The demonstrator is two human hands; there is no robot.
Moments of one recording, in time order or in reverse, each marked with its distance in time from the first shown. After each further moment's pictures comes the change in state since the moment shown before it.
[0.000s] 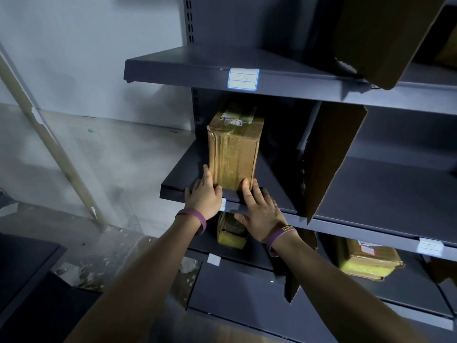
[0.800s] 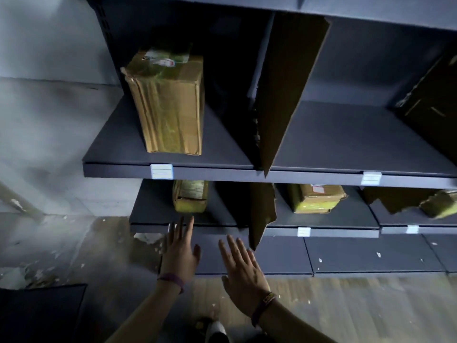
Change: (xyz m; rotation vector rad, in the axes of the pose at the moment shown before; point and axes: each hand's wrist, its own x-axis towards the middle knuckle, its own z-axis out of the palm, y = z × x) left_hand -0.117 -0.093 0.174 0.132 -0.183 0.172; right_hand -0.153 0.019 0.156 0.119 -0.126 0.143
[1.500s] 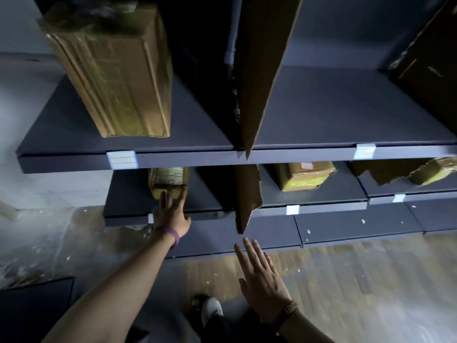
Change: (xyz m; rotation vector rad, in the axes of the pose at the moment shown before) left_hand 0.088 0.012 0.028 0.172 -0.252 -0.055; right_hand -0.042 0.064 0.027 -0.039 -0.084 0.162
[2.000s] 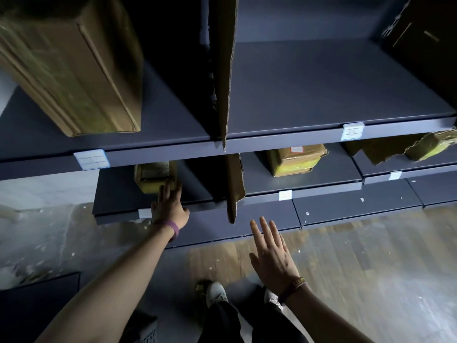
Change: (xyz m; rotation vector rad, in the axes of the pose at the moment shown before) left_hand 0.002 0.031 0.005 0.019 -0.010 0.000; right_hand -0.001 0.046 -0.014 0.083 0.065 0.174
